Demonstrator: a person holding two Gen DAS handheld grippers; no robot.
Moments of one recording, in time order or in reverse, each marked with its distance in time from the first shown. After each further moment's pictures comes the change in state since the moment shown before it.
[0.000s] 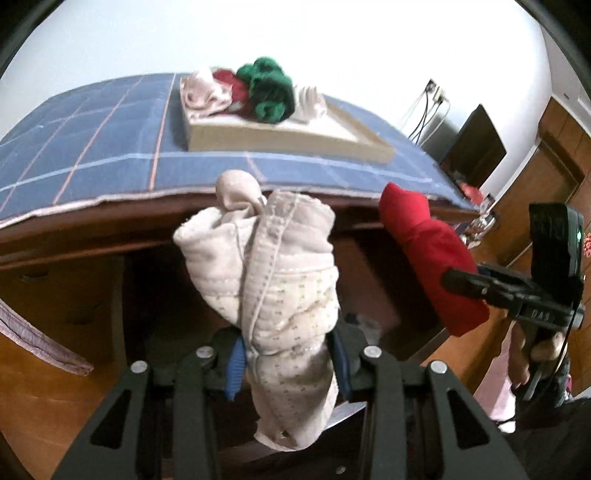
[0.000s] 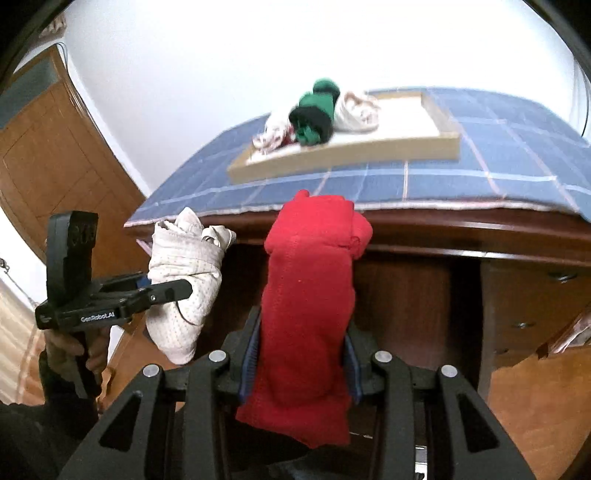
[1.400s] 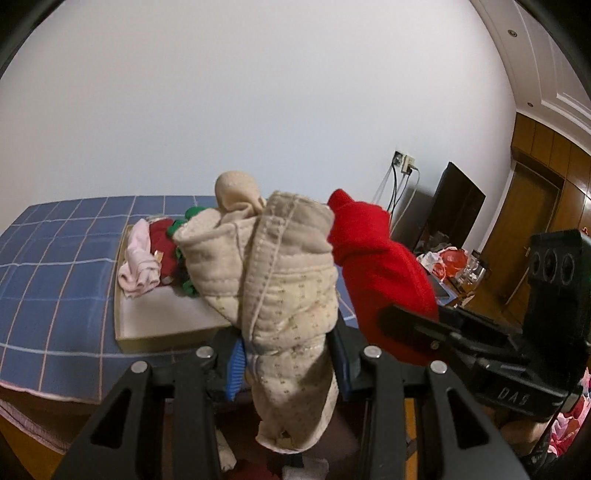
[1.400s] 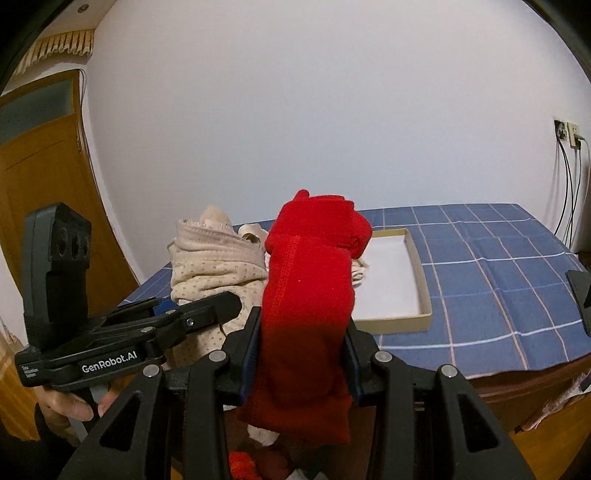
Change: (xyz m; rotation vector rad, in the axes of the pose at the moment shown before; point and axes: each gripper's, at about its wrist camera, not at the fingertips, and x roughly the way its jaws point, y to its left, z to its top) left arm -0.013 -0.088 0.121 0.107 -0.335 -0.006; right arm -0.061 0.022 0.099 -0.066 -0.348 -0.100
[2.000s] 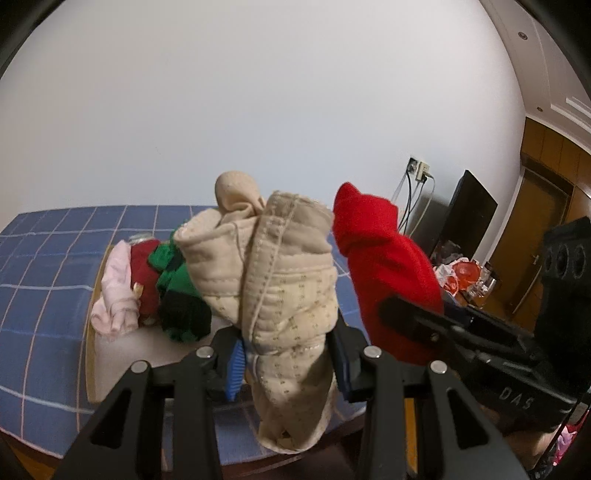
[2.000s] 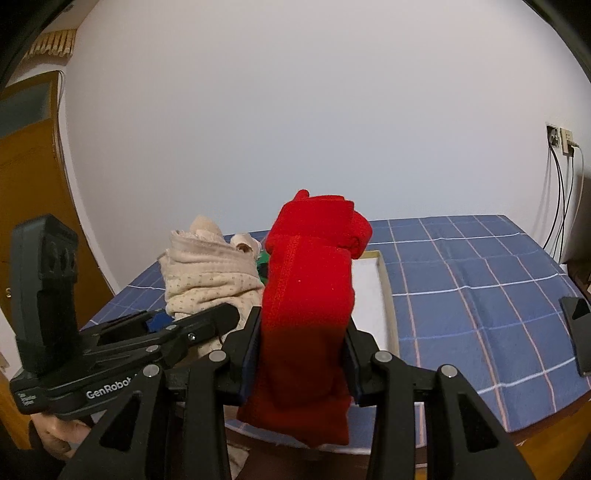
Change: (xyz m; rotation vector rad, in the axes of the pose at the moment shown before) left arm 0.065 0.001 0.036 -0.013 -0.015 0.026; right arm 0.036 -0.032 0.042 0.005 -0.010 -0.088
